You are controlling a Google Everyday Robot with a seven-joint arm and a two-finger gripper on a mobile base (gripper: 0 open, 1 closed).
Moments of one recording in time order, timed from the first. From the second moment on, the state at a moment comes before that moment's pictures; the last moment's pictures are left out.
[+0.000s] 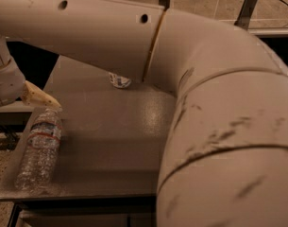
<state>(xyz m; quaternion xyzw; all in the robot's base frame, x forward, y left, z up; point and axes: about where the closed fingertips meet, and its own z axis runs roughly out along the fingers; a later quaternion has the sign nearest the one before) 0.408 0.261 0.889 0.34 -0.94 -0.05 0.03</state>
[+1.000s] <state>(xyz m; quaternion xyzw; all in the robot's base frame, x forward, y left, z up) 0.392 0.250 0.836 0.32 -0.95 -0.03 0.08</state>
